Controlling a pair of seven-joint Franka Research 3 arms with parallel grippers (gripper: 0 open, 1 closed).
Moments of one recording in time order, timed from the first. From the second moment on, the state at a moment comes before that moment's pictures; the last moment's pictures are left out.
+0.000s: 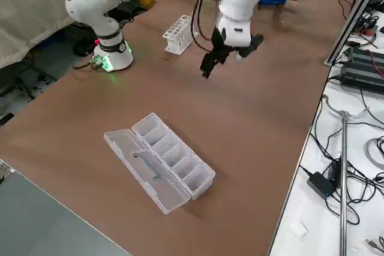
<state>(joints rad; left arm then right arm) -0.19 0.61 -0.02 -1.72 0.02 1.99 0.04 -0.22 0.34 0.11 -1.39 -0.04 1.59 0.04</state>
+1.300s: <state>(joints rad) 0.05 0.38 -0.03 -1.67 0.03 1.74 0.29 -0.09 0.12 0.04 -1.57 -0.07 1.80 0.03</state>
